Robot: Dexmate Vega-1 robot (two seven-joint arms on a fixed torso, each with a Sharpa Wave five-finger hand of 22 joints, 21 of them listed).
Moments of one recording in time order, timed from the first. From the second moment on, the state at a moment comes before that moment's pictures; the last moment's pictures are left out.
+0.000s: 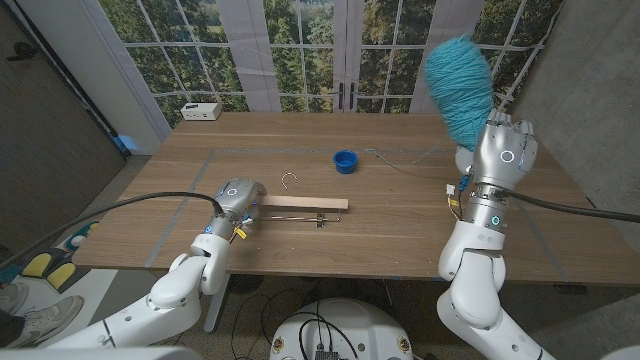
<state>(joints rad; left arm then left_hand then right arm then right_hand) 1.26 0.94 0.52 -2.05 0.79 0.58 0.47 1.30 0.06 0.41 -0.17 0.19 0.91 -0.02 0.41 0.20 0.89 -0.10 0.45 0.34 0.84 0.02 0.55 0.21 0.48 -0.04 0.94 0.28 -1.34 -0.50 -0.49 -2.26 -1.39 -1.03 -0.53 1.04 0.01 0.24 -0.11 0.26 0.63 0.18 0.41 0.37 0.72 0.11 0.81 0.46 0.89 -0.01 0.51 0.94 0.49 -0.05 0.84 0.20</state>
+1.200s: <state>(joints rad) 1.08 0.89 0.52 -1.99 0.84 0.42 0.54 1.30 0.06 0.38 -0.16 0.20 0.92 -0.03 0.39 0.20 0.89 -0.10 0.45 0.34 0.84 0.02 0.57 0.21 0.46 -0.05 0.99 0.27 -1.07 -0.49 -0.54 -2.20 -1.52 -0.79 -0.21 1.04 0.01 0.23 -0.11 0.27 0.63 0.18 0.40 0.37 0.72 0.11 0.81 0.46 0.89 -0.01 0.49 0.96 0.48 -0.05 0.87 0.19</state>
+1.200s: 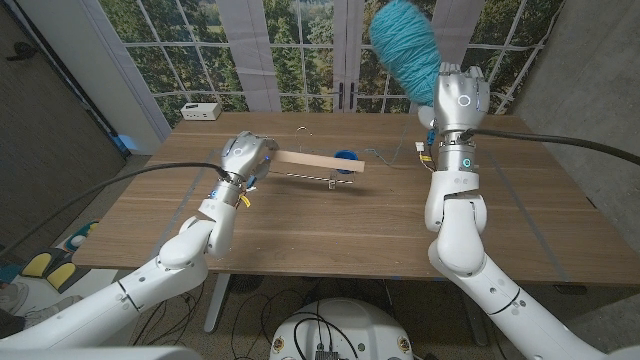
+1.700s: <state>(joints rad) 1.02 0.86 0.54 -1.98 0.88 0.42 0.49 1.30 0.06 0.38 -0.16 0.20 0.95 -0.04 0.38 0.20 0.90 -0.11 0.45 0.34 0.85 0.01 0.57 0.21 0.46 -0.05 1.01 0.26 -0.99 -0.50 -0.56 -2.20 -1.53 -0.71 -0.06 1.04 0.01 0.23 -0.10 0.27 0.64 0.17 0.40 0.38 0.72 0.10 0.80 0.47 0.90 -0.01 0.47 0.96 0.47 -0.05 0.88 0.20</state>
